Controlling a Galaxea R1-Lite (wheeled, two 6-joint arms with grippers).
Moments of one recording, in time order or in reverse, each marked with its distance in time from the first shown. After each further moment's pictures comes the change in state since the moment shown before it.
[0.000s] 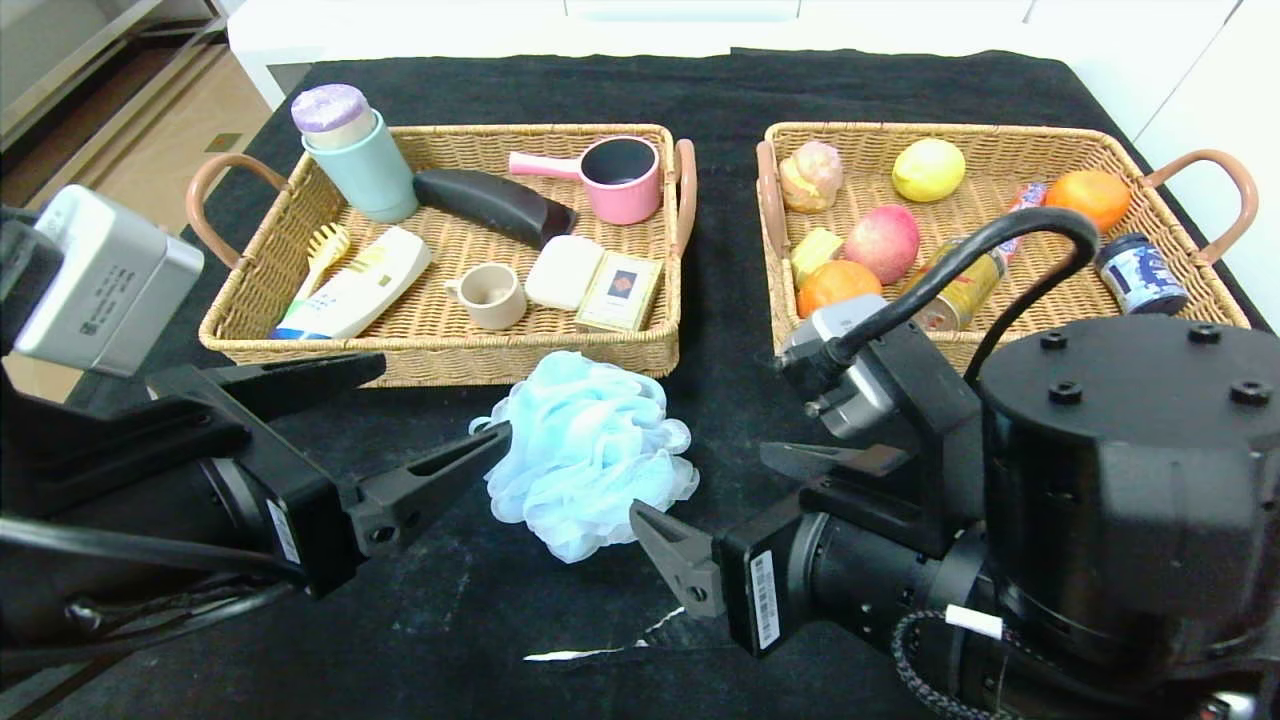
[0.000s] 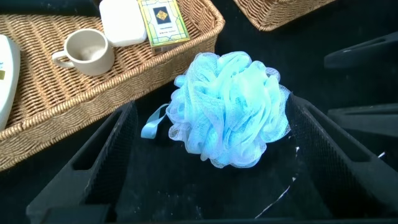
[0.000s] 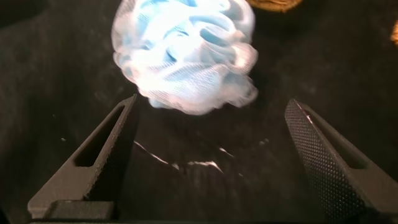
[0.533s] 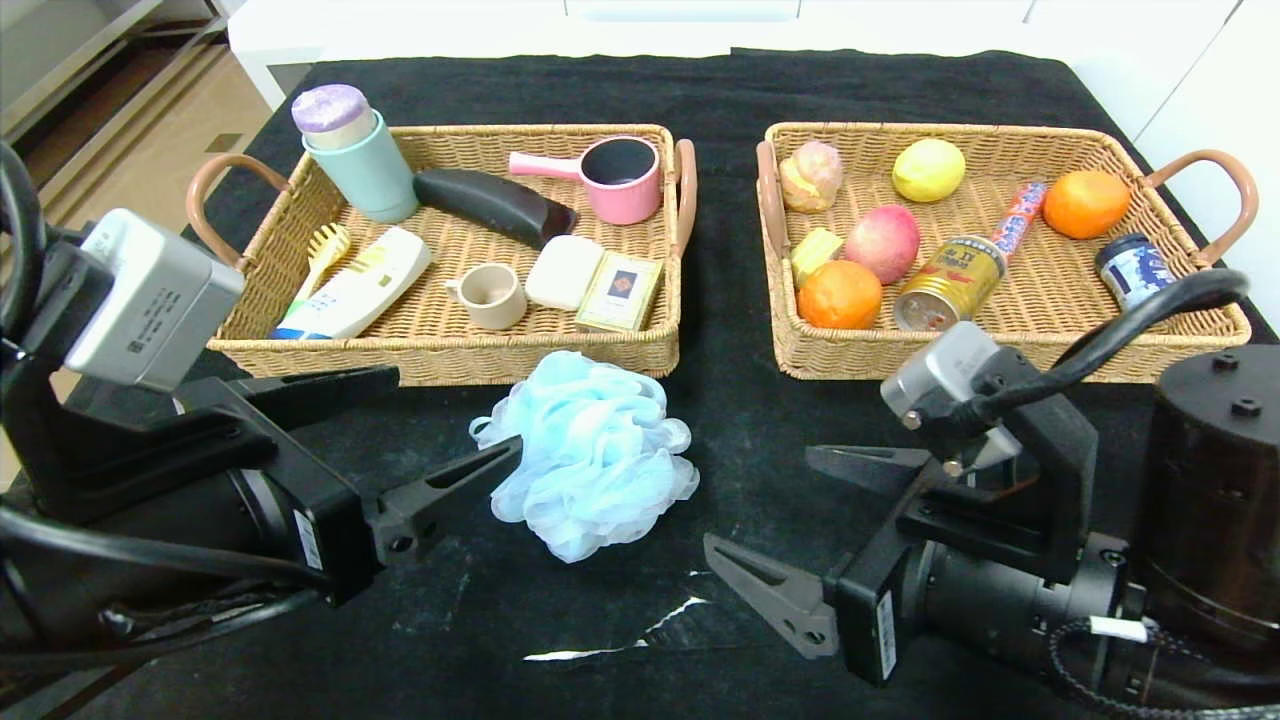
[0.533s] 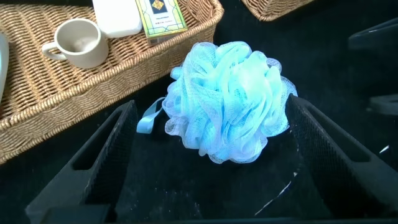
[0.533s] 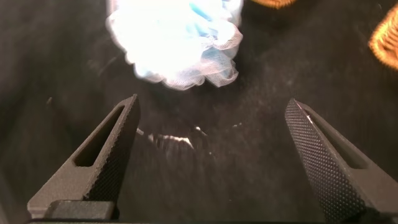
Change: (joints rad) left arm -0.003 0.019 0.009 0.001 0.001 0.001; right arm -0.129 -0.116 0.203 -0.133 0.231 -0.179
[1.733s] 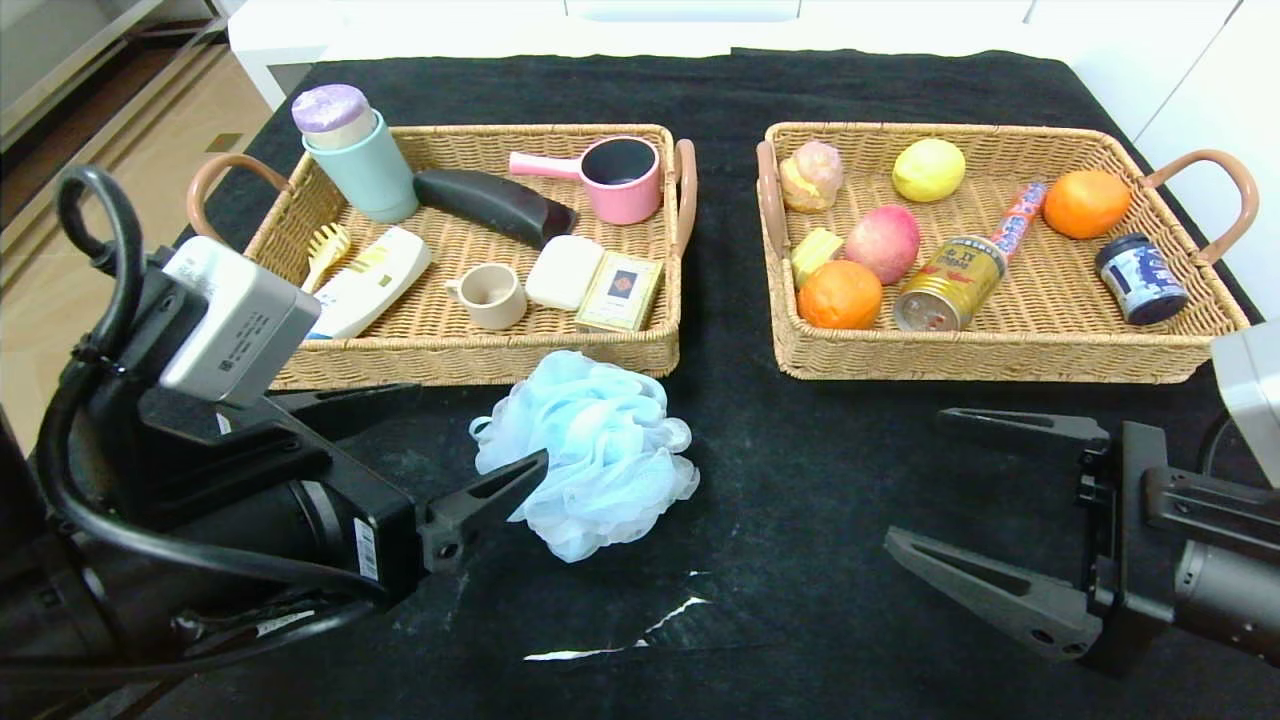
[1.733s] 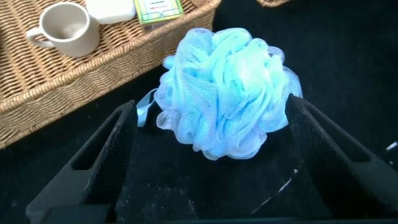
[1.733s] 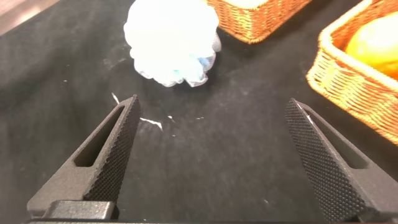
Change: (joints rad) left arm -0.064 0.046 -0.003 0.001 0.101 -0.016; right arm -0.379 -0.203 0.284 -0.271 0.529 -0.157
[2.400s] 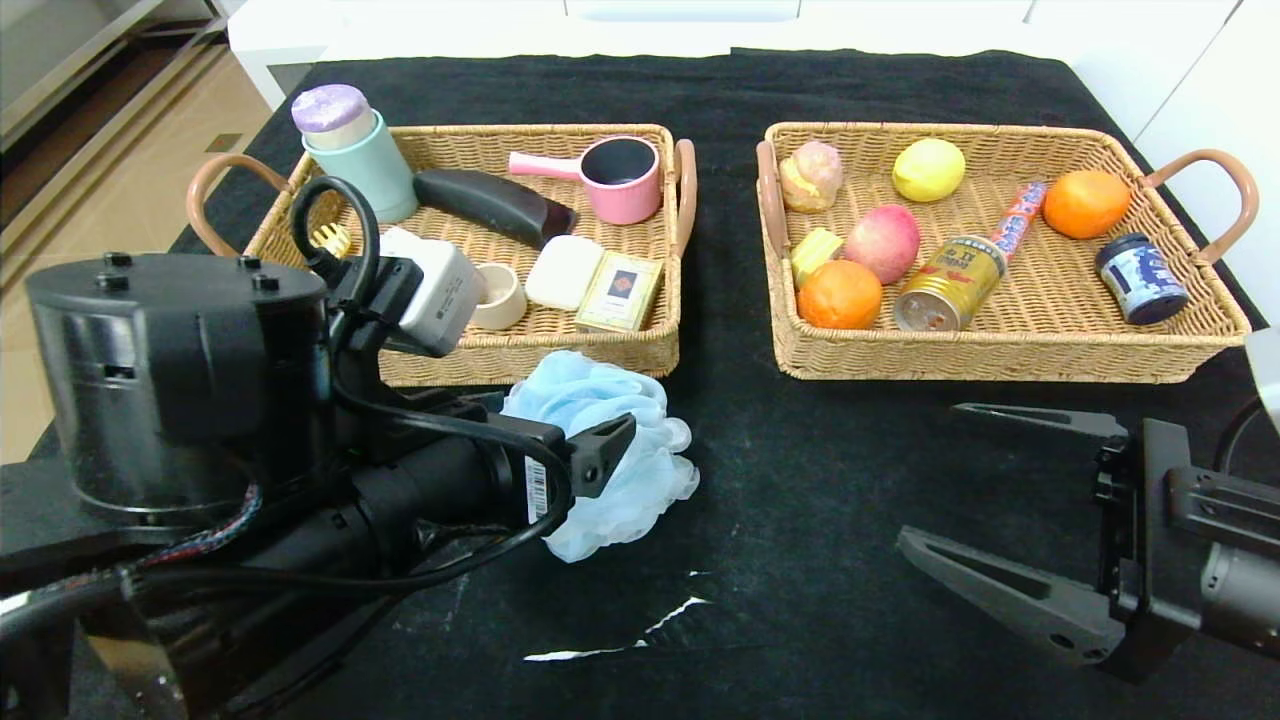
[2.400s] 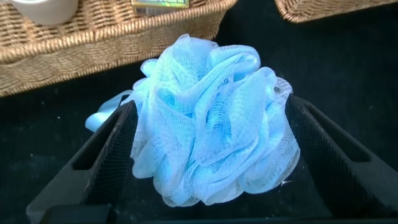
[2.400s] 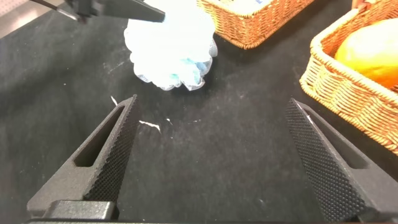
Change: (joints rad) left arm -0.113 0.224 -0.160 0.027 0.219 -0.267; right arm 0.000 -0.025 0.005 0.001 -0.002 -0.002
